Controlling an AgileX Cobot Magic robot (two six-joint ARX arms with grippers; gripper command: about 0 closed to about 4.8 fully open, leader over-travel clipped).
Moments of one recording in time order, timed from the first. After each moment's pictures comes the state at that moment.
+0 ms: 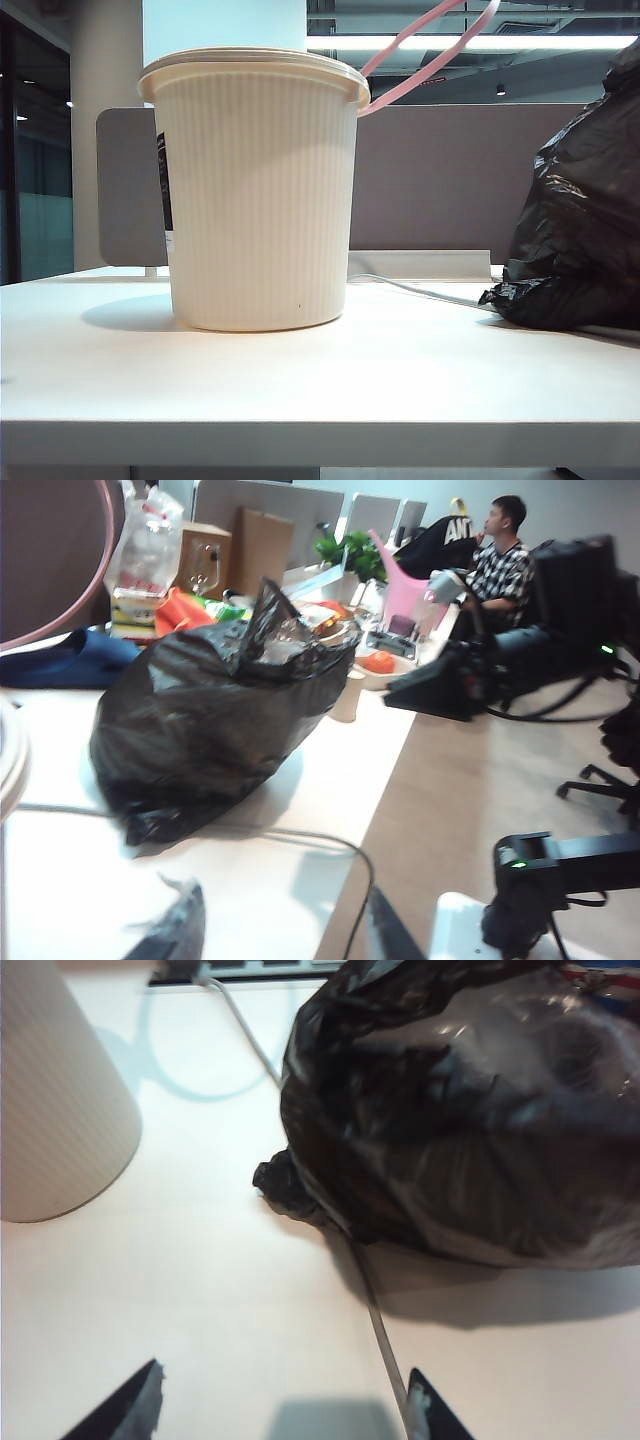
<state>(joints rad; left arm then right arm) -0.30 0.78 0.95 -0.26 0.95 -0.10 0.07 0.57 0.98 -0.91 -0.10 0.13</state>
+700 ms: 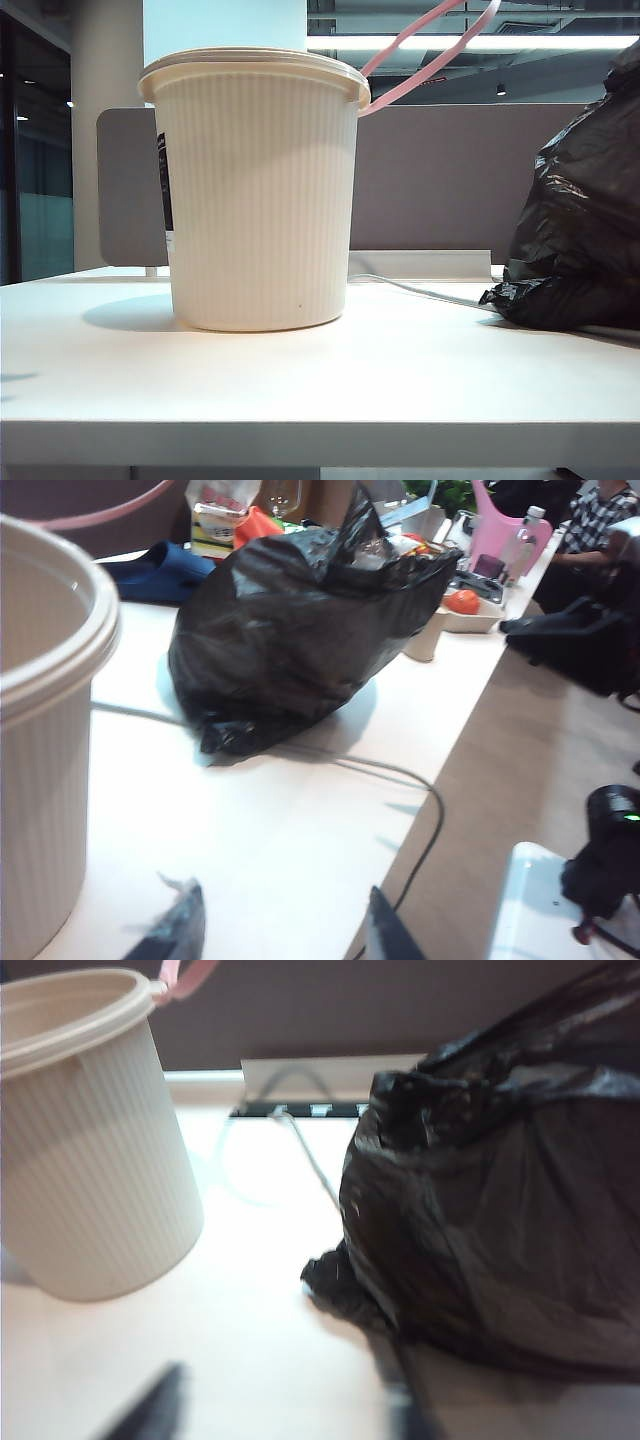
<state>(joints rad) -0.30 0.74 0.79 -0.29 0.81 -0.01 0.07 0.18 0.60 -0.58 -0.18 0.14</state>
